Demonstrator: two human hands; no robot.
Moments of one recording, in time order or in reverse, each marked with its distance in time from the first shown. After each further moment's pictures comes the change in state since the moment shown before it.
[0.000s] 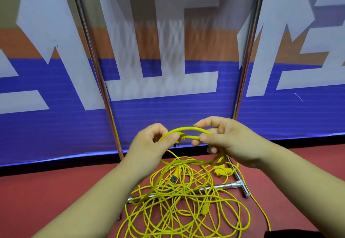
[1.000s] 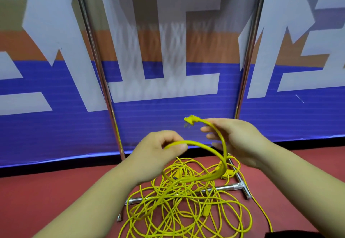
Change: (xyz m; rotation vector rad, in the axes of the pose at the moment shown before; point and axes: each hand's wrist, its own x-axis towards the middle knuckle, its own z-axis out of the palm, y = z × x) left_hand -0.004 0.008 -0.004 0.107 -0.243 0.086; right_hand 0.007 0.000 0.001 0.159 0.367 0.164
